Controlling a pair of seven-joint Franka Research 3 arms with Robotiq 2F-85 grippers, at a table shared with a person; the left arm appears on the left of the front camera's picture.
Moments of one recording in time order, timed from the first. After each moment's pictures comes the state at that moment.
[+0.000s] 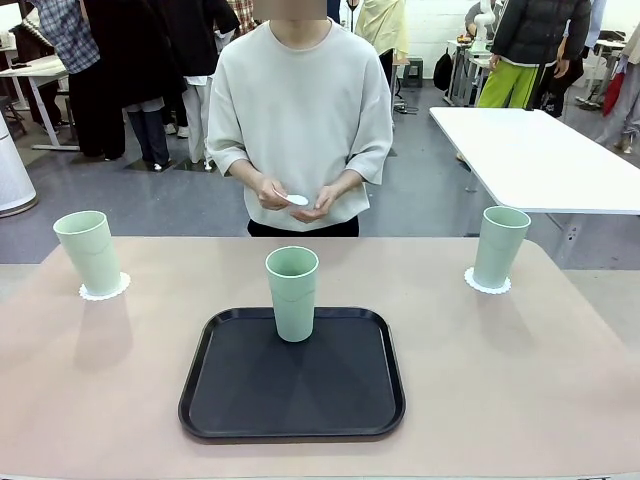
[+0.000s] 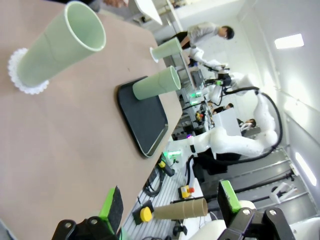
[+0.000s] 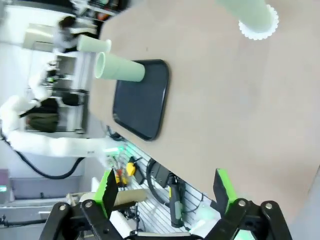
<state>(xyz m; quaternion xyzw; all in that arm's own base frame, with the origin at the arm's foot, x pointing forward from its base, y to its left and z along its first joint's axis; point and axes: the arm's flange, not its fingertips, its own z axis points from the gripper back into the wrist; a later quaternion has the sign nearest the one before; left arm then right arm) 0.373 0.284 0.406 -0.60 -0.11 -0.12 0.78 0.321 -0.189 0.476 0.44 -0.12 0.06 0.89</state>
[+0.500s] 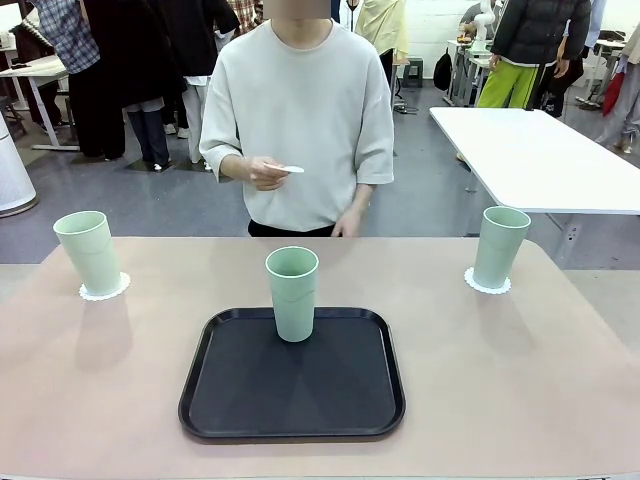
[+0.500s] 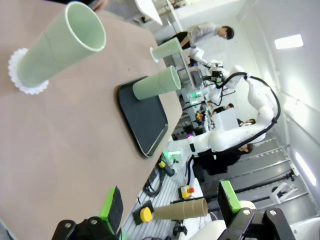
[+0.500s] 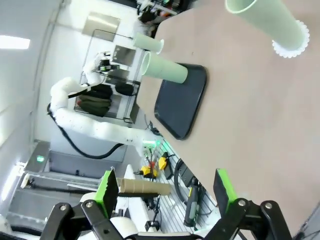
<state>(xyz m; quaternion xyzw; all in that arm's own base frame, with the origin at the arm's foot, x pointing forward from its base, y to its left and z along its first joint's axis) 0.373 0.283 0.406 -0.60 -0.11 -0.12 0.78 0.346 -0.252 0.441 0.57 -0.12 0.11 0.81</state>
